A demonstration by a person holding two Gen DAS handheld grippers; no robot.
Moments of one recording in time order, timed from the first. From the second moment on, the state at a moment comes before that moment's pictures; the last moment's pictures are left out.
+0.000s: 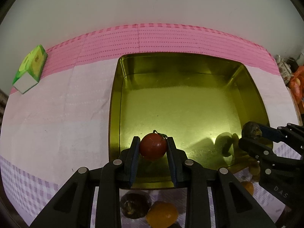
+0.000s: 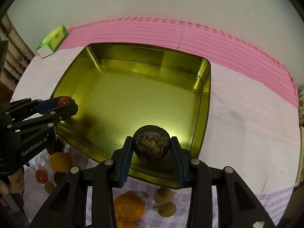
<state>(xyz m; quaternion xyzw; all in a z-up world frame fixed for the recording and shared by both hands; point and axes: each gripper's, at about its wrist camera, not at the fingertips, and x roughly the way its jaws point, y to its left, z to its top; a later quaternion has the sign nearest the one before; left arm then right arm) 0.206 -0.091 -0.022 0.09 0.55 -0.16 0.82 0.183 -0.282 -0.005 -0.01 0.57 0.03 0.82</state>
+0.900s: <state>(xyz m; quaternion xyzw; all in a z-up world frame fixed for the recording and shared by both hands) 0.206 -0.102 -0.044 0.11 0.56 -0.14 0.81 0.185 -0.283 -0.020 0.00 0.58 0.04 0.81</state>
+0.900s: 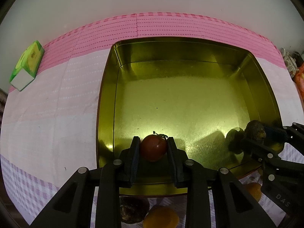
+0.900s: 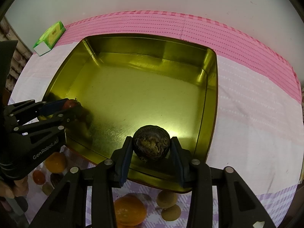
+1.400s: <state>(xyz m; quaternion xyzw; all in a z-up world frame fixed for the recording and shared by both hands) 0.196 -0.103 -0.016 0.10 0.54 -0.16 0.82 0.173 -0.285 0.007 0.02 0.56 0.03 0.83</state>
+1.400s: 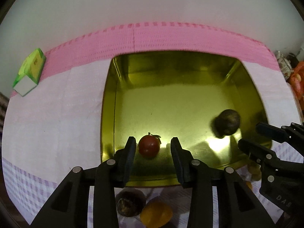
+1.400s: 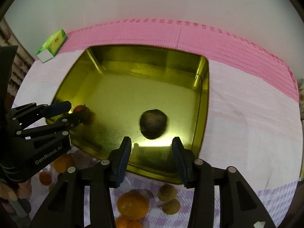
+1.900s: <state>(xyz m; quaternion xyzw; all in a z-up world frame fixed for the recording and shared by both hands) 0.127 -0.032 0.026 0.09 0.53 -0.13 0.83 0.098 -0.283 0.048 0.04 0.53 0.04 0.85</state>
